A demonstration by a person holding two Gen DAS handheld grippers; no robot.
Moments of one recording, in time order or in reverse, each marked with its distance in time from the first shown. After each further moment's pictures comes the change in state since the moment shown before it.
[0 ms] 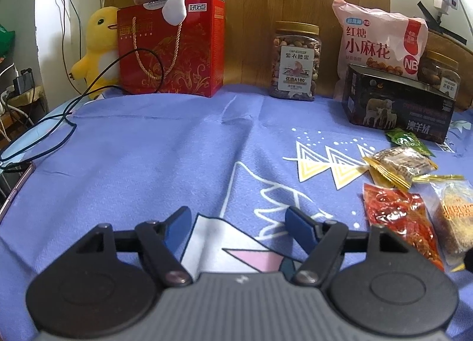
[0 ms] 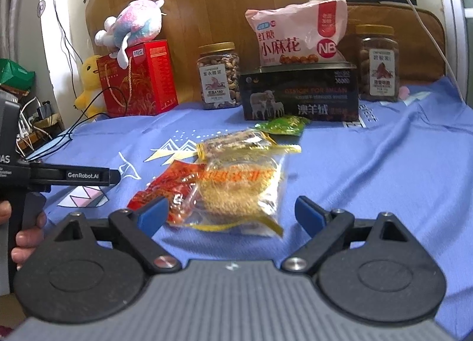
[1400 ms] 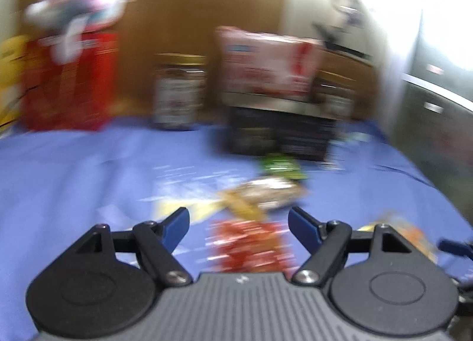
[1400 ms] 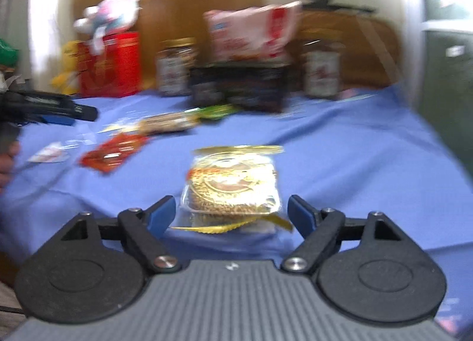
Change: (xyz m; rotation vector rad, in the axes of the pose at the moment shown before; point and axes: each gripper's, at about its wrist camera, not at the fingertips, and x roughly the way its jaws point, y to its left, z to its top) left arm -0.033 -0.060 0.029 0.106 -0.060 -0.444; right arm -0.069 -0.069 -0.022 -0.081 0.002 -0.178
